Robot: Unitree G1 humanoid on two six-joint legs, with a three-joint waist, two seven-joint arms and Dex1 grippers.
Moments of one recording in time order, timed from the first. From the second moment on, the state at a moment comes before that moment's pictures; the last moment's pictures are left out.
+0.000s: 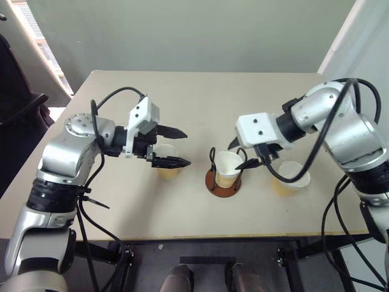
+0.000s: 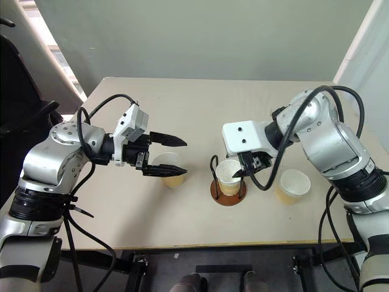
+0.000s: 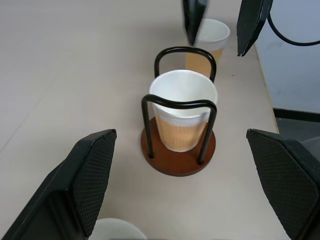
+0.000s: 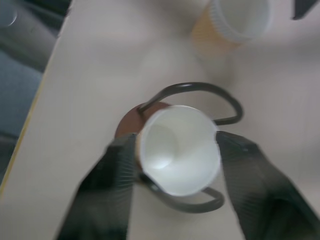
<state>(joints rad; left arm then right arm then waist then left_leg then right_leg) -0.78 0.82 -0.08 -0.02 -0.47 0.61 -1.30 -1.10 -0.82 0.45 -0.24 0.07 0.62 1.47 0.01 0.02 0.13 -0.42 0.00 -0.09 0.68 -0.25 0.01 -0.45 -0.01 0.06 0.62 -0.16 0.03</state>
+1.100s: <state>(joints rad) -0.72 1.00 -0.34 -0.16 0.00 0.54 -1.20 -1.10 -0.82 0.02 -0.29 0.71 1.22 1.21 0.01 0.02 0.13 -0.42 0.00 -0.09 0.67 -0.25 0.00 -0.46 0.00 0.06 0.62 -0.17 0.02</state>
